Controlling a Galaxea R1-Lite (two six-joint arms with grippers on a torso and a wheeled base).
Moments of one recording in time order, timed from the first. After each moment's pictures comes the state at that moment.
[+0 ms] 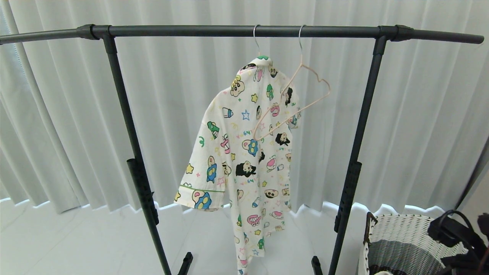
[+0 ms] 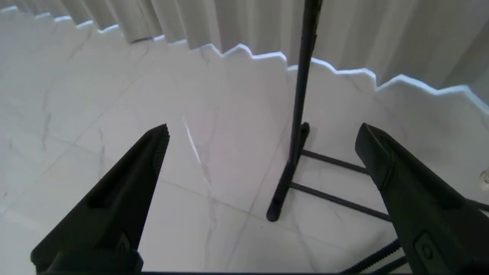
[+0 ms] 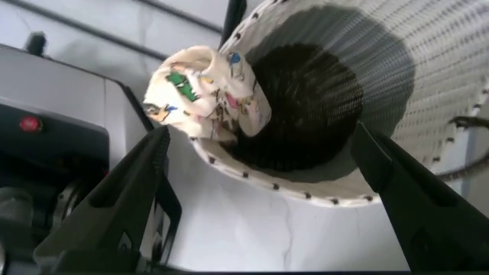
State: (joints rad) left arm -0.02 0.45 -0.01 -0.01 0.34 0.00; right arm 0.12 1.41 -0.25 -0.21 0.05 -0.23
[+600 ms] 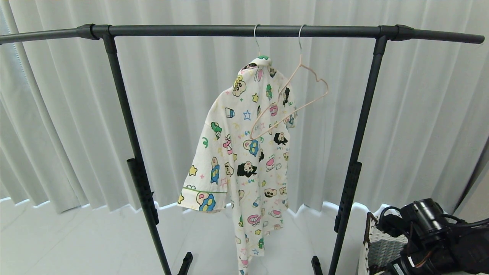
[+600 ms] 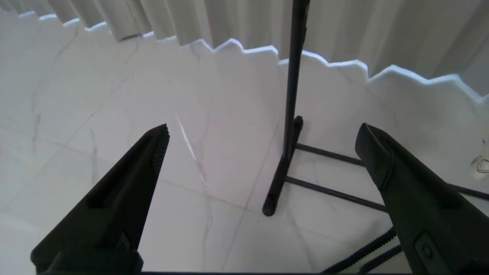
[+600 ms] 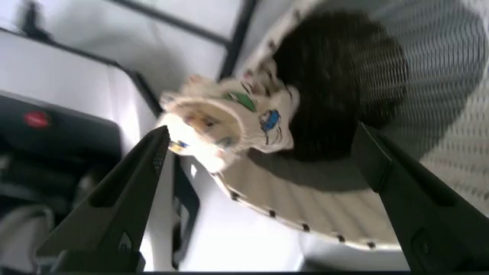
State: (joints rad) left arm -0.03 0.47 -0.01 -0.01 0.33 0.00; right arm 0.26 1.84 -0.42 -0.24 -0.04 -0.08
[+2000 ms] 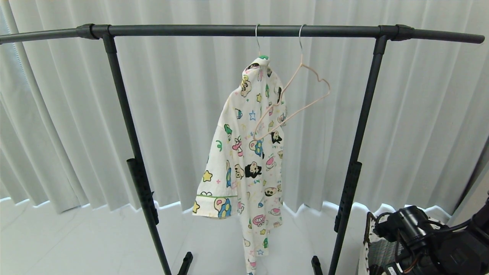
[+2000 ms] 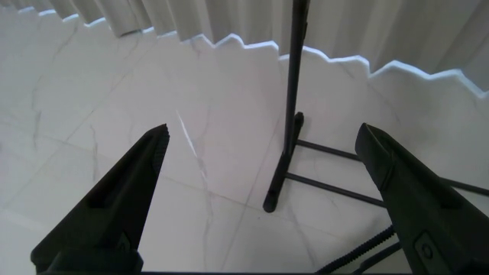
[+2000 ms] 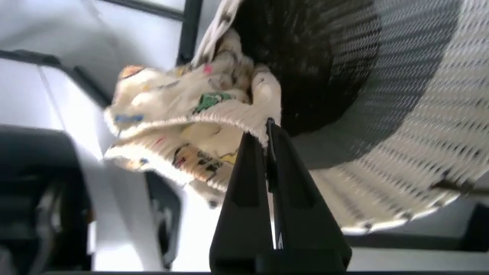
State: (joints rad) left arm -0.03 0.49 -0.01 -0.01 0.33 -0.01; right arm 0.30 1.94 -0.42 -0.28 -0.19 0.05
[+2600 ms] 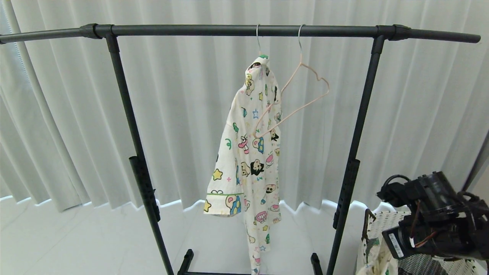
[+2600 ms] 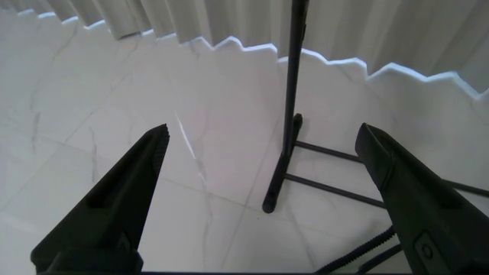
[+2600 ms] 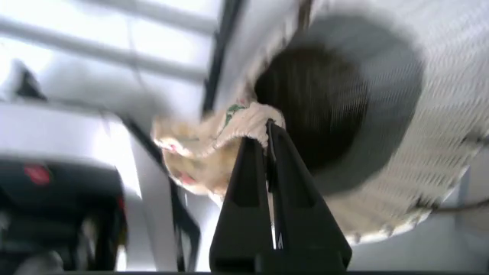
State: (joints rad) left arm -0.03 0.47 -0.01 -0.01 0.33 -0.01; right arm 0.42 1.60 -0.58 -0.09 -0.18 0.08
